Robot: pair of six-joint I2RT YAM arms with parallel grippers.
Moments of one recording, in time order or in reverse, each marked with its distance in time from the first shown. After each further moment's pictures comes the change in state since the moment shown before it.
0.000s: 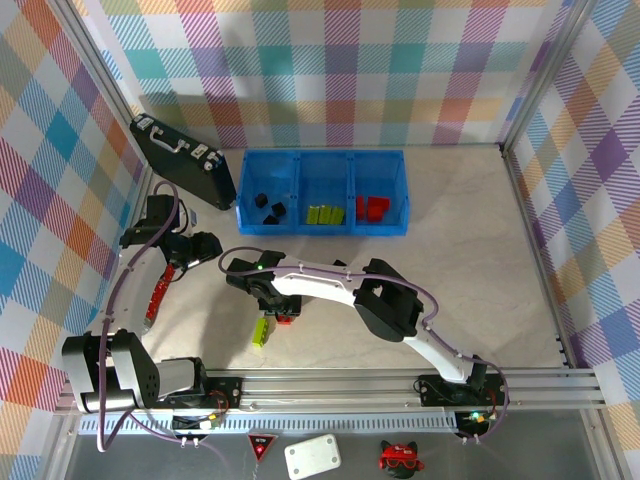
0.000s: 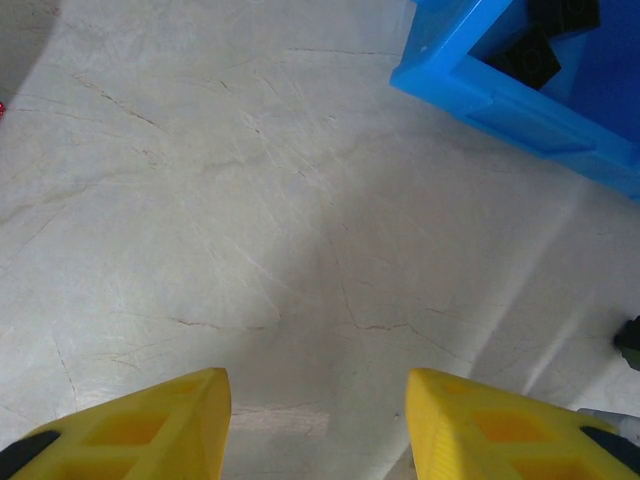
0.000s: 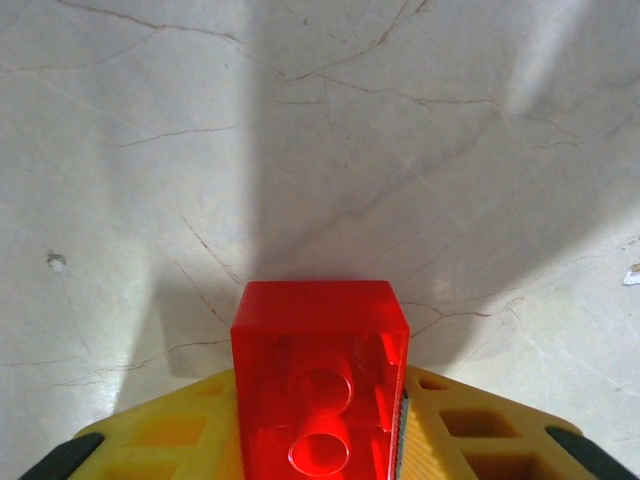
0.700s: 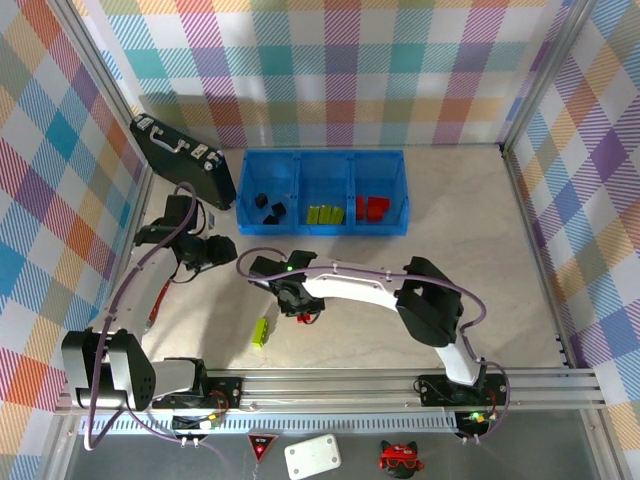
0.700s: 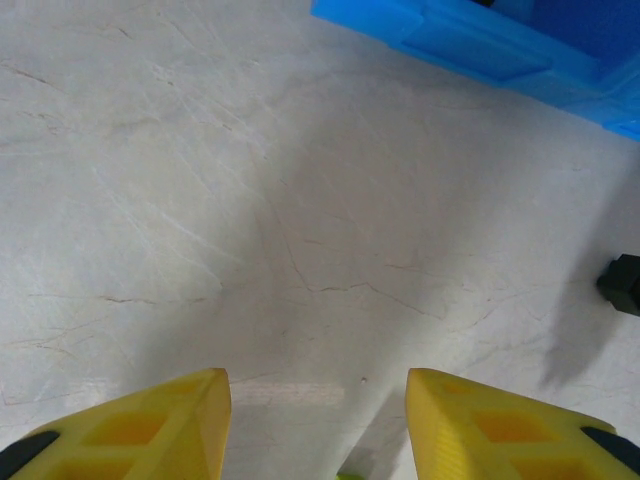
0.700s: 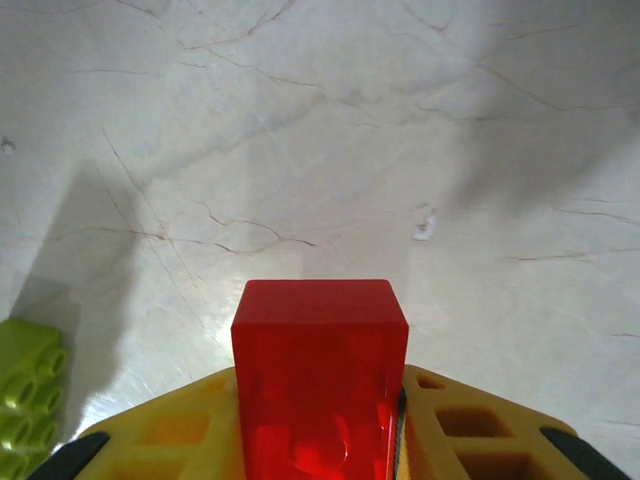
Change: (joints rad) left arm -0.130 0.014 0.010 -0.023 -0.008 -0.023; right arm -0.023 -0.328 -0.359 0.120 0.036 -0.196
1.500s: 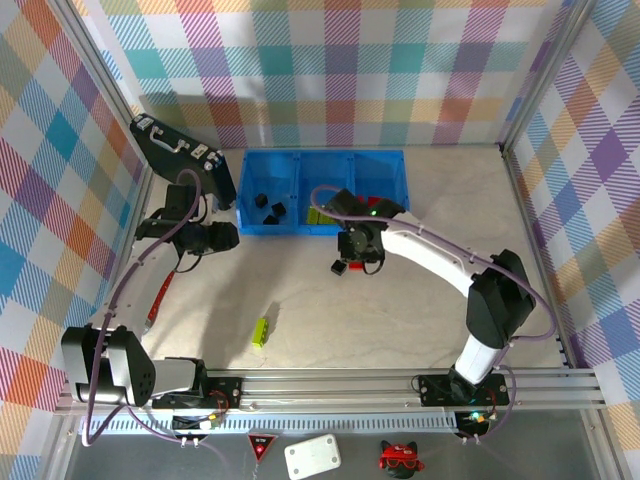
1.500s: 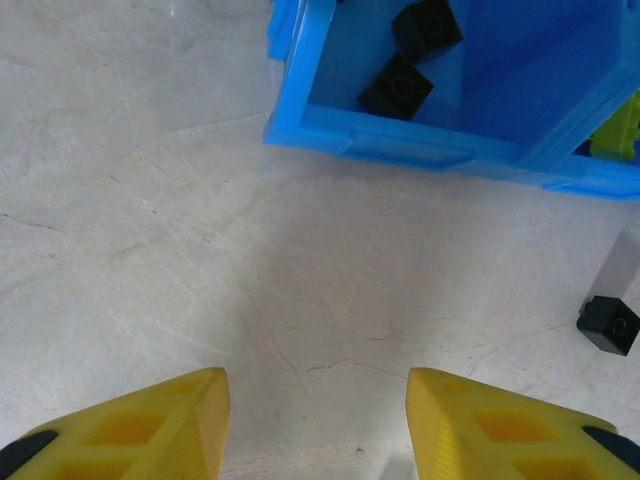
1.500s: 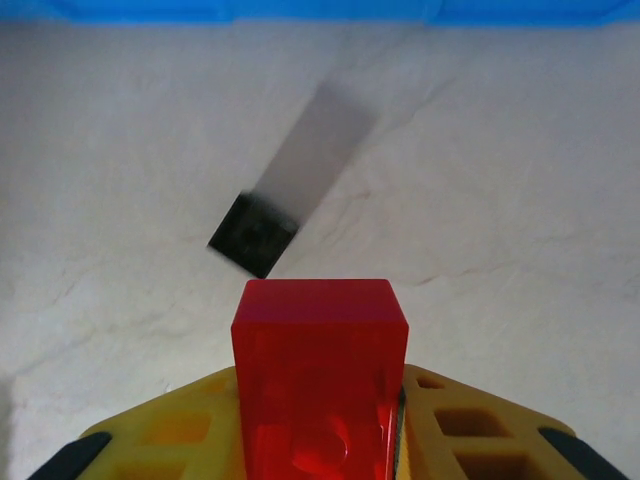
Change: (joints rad) left arm -0.028 0.014 0.050 0.109 -0.024 0.082; right arm -0.420 -0.314 -0.184 0.054 -0.006 -0.312
